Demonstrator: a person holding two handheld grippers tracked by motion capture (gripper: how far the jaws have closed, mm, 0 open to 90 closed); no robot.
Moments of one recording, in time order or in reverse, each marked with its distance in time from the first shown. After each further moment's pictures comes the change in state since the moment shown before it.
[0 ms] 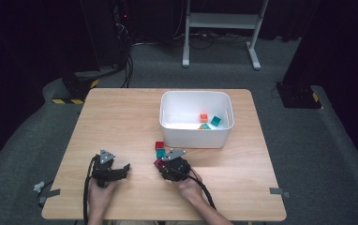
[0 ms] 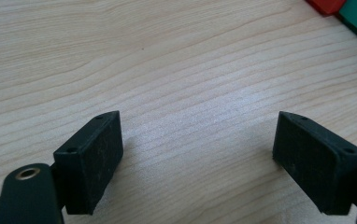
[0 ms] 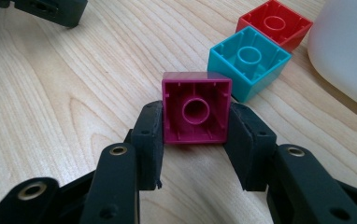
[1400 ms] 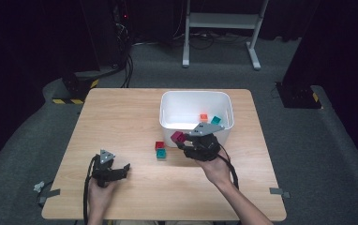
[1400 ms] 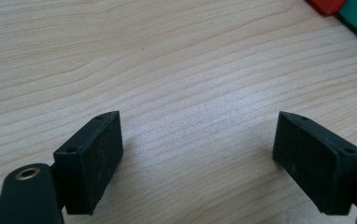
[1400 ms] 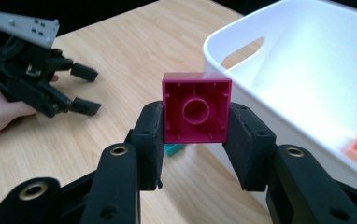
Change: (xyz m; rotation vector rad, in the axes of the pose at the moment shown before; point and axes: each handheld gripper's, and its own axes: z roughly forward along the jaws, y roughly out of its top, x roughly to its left) left arm 0.000 0.000 0.000 0.001 -0.001 0.000; right arm -0.047 0.060 -0.138 -0.173 -0.016 0.001
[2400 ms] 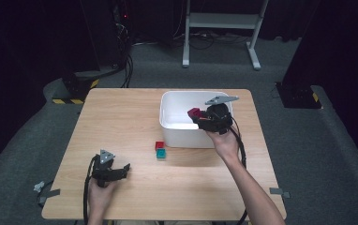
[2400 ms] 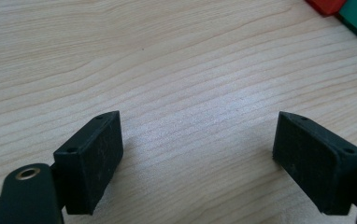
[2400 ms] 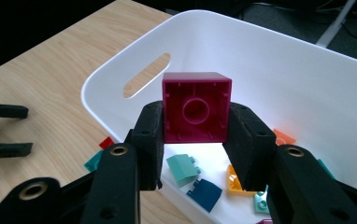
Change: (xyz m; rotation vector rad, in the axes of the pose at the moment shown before) left arm 0.000 0.000 0.000 0.000 0.000 0.000; right arm -0.077 0.030 0.002 0.039 -0.125 0.174
